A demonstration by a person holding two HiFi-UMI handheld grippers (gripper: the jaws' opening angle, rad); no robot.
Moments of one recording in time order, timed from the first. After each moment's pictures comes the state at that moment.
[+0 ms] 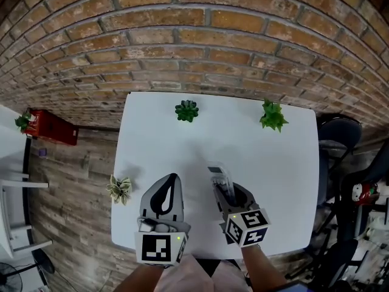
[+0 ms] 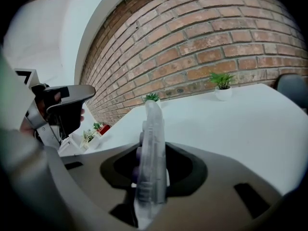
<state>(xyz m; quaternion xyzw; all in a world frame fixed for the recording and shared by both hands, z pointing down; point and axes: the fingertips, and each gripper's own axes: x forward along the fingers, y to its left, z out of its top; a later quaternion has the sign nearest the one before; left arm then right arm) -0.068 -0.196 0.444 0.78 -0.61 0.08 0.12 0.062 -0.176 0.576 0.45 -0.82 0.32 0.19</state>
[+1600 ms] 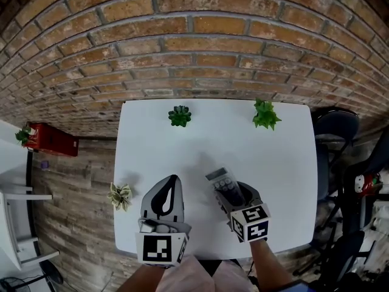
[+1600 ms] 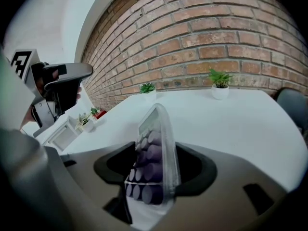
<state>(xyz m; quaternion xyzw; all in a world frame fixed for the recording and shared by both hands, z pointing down) -0.055 -0.202 0.436 0.80 -0.59 0.09 0.11 0.089 -0.171 0.596 0.43 -0.81 0.30 0.27</state>
